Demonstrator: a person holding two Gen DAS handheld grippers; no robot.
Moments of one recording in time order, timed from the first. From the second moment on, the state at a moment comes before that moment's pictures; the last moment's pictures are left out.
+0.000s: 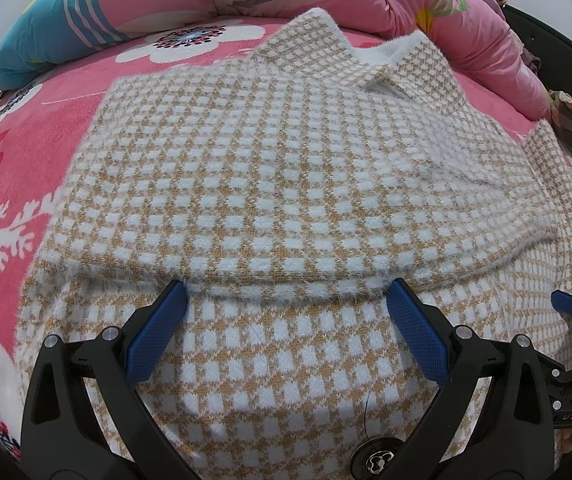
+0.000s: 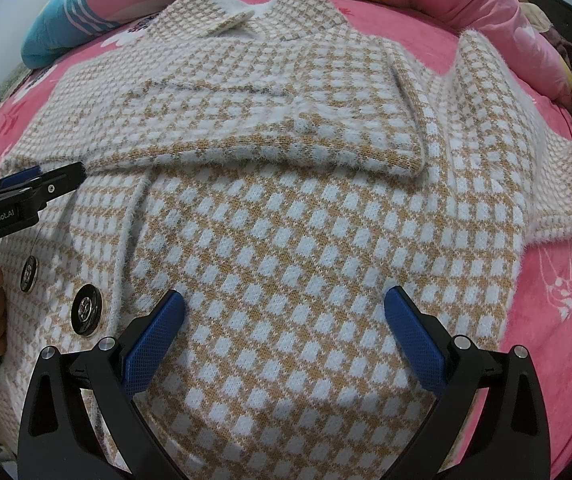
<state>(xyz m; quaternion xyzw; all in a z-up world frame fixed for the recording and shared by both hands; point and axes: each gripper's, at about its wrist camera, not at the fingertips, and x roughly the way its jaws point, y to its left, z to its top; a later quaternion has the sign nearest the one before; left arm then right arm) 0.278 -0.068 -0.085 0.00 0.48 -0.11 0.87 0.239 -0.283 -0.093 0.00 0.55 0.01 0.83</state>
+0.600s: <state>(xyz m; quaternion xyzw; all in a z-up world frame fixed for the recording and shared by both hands) 0.278 -0.067 -0.085 0.00 0.48 -0.11 0.87 0.239 -0.283 -0.093 0.00 0.55 0.01 0.83</state>
